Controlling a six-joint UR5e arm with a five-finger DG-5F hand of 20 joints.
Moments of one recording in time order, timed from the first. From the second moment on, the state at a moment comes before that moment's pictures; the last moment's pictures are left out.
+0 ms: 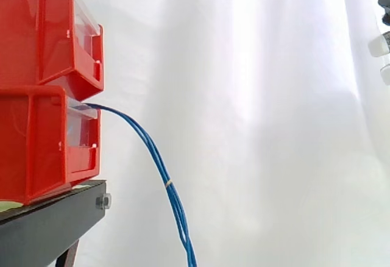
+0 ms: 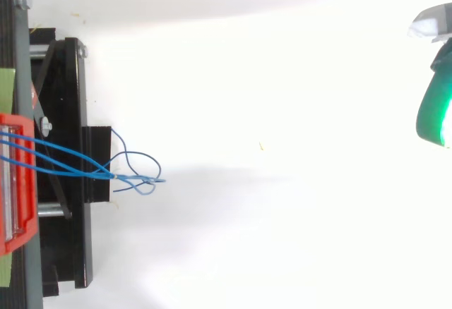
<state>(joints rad) -0.04 -1.70 -1.59 -3.09 -1.68 -0.07</state>
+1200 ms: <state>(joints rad) 0.00 -1.71 -1.59 -3.01 -1.51 -0.21</state>
